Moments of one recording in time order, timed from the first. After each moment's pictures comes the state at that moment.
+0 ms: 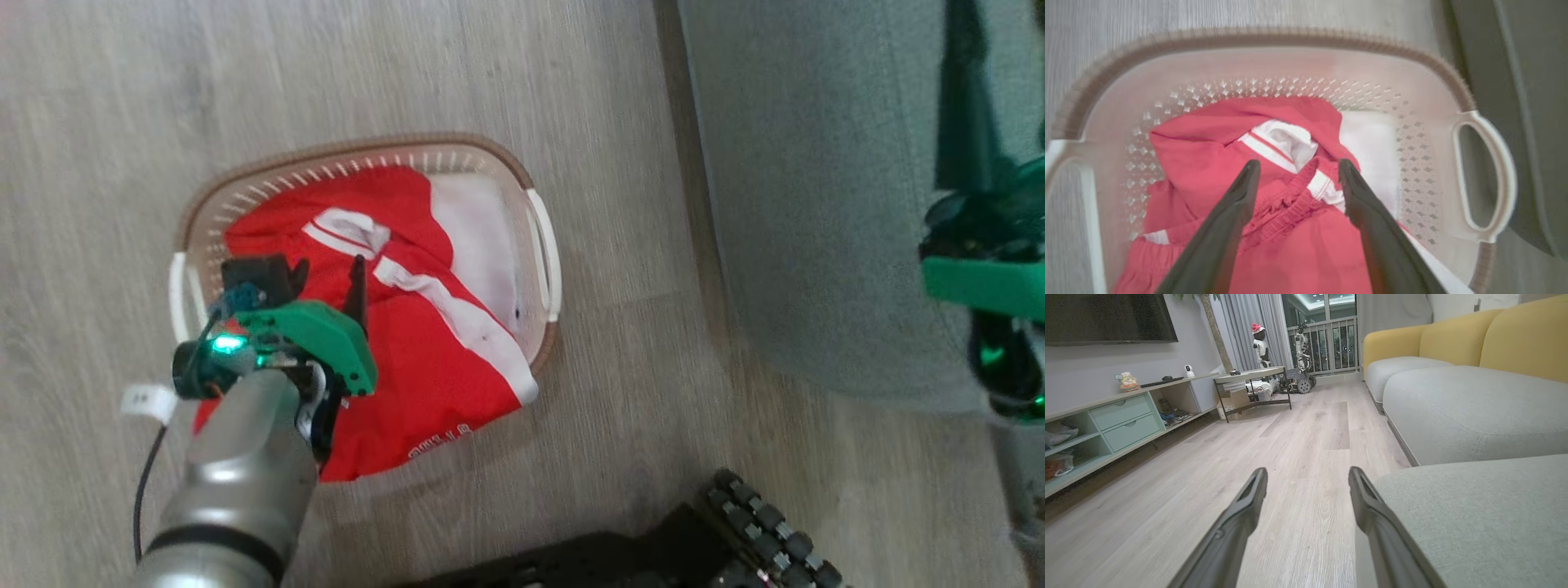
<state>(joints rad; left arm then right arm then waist) -0.68 0.04 -0.32 1.10 -0.38 -0.03 -0.25 -0.43 -0.33 0.10 -0.19 0.55 0.13 -0.26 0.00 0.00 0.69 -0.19</state>
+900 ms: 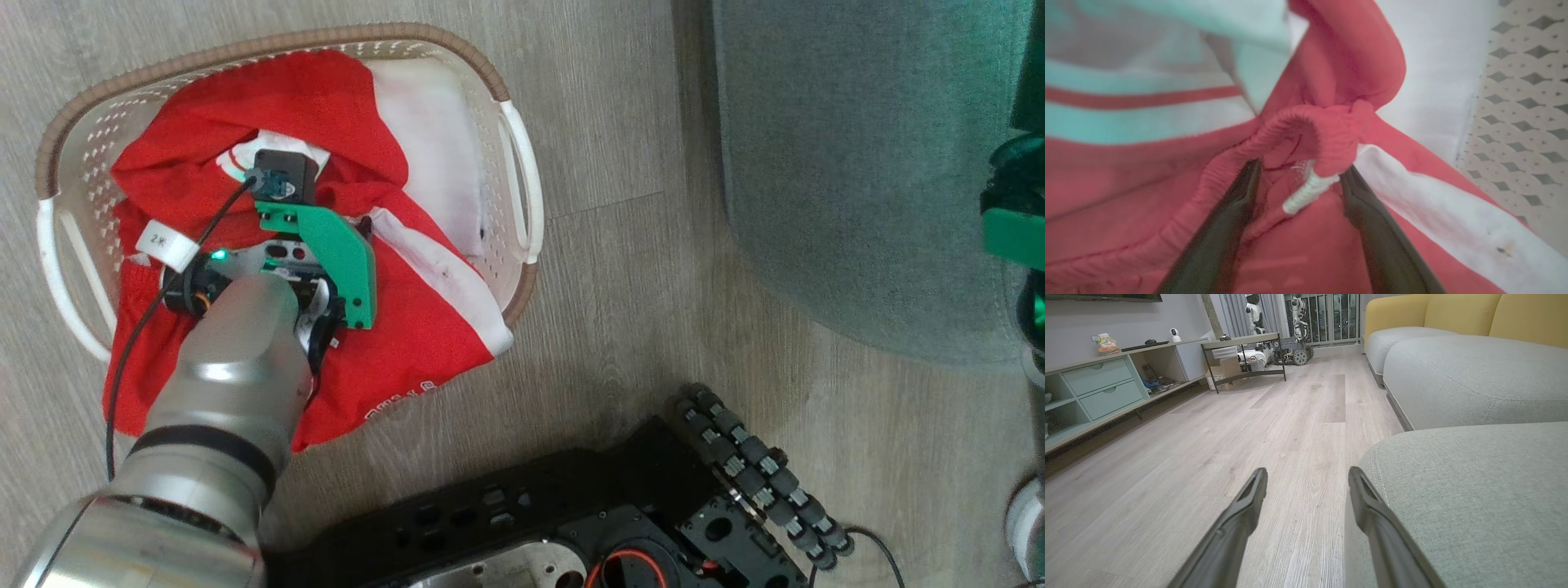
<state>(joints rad) -0.94 0.04 -0.50 1.29 -0.41 -0.01 0.04 -0.53 -0.34 0.08 -0.28 0.56 0.13 -0.26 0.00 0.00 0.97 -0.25</state>
